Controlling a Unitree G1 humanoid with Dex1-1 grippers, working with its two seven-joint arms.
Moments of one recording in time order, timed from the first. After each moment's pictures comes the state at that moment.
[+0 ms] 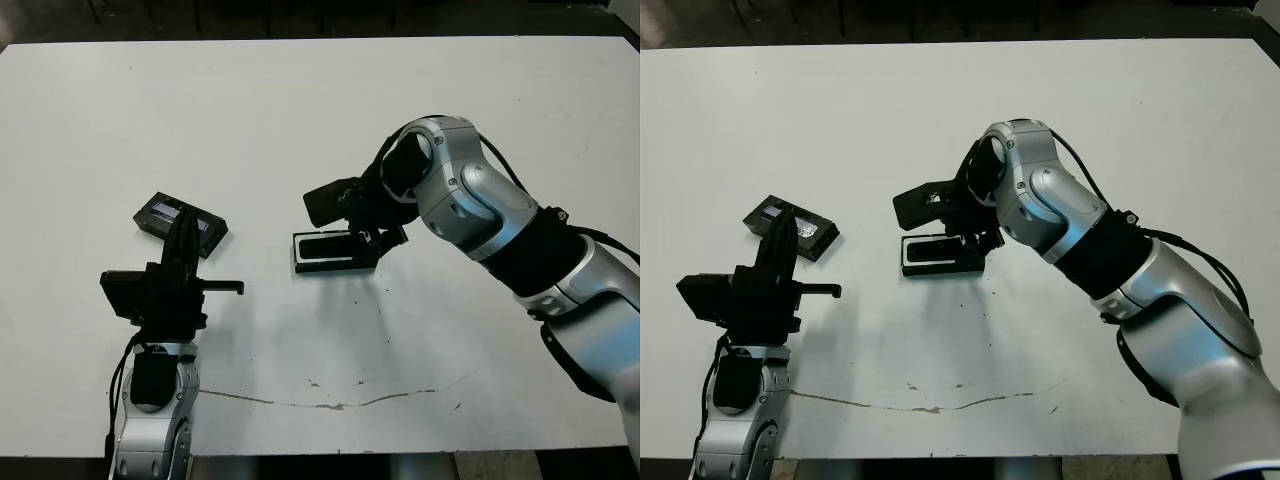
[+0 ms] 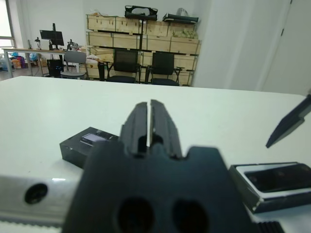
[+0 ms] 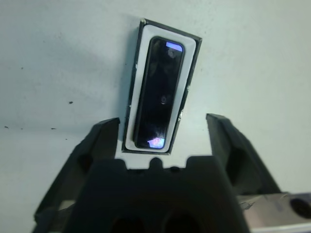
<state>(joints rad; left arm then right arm) 0.16 0.04 -0.03 -0.28 -0.04 -0.17 -0.01 -1.08 -0.47 0.76 0.15 -0.46 0.50 1.50</state>
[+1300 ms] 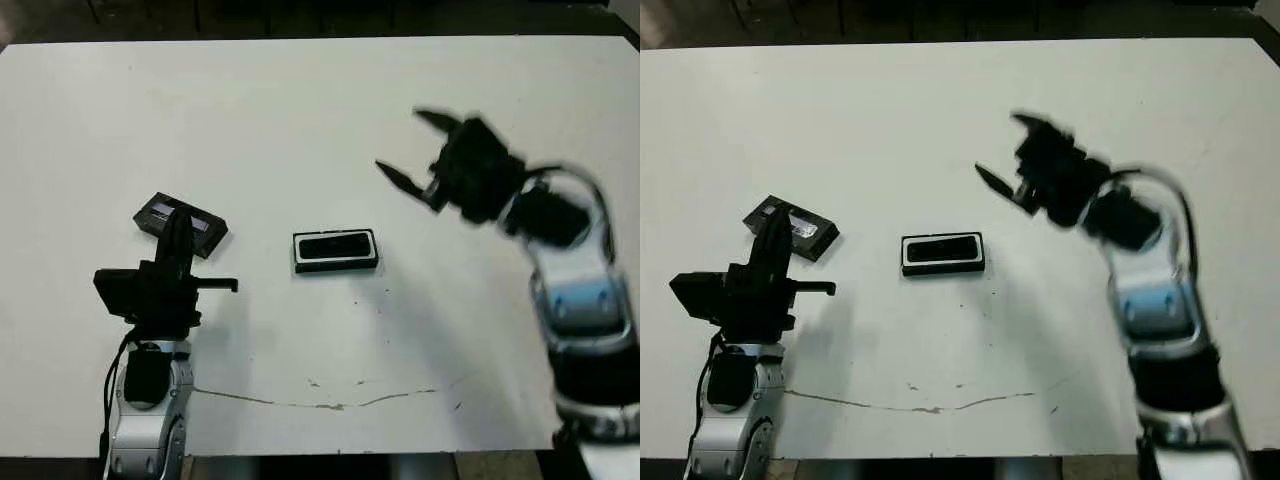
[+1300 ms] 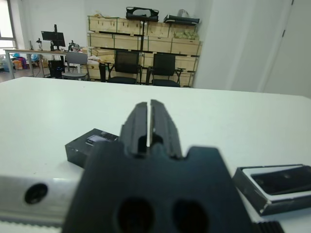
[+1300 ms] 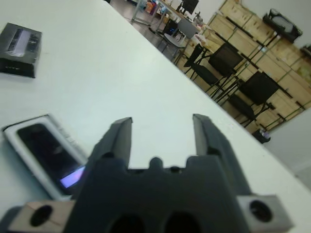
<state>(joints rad) 0.15 0.05 0.01 -0.27 -0.08 -0.18 -0.04 -0.33 -0.38 0.15 -0.31 -0.20 0.35 0.57</state>
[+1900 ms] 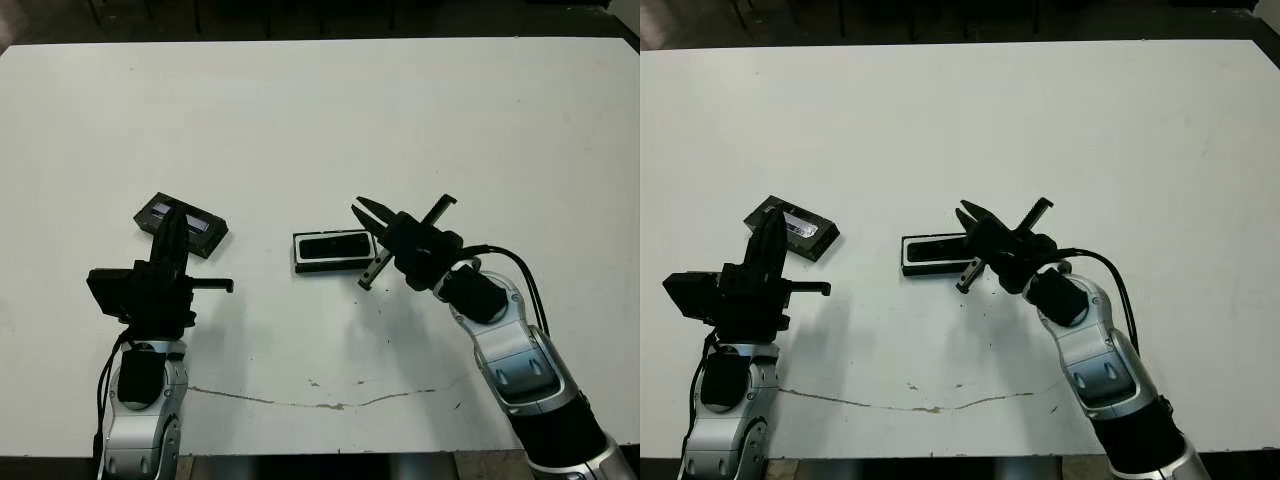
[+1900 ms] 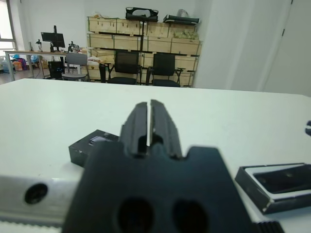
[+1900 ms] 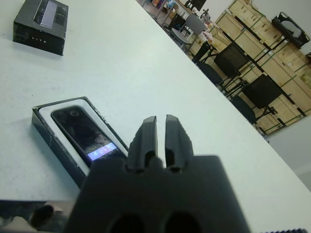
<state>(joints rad) 0.15 0.06 0.02 -0.28 -0.08 -0.17 -0.05 -0.29 -0.35 0.33 -0.23 -0.31 0.27 0.44</state>
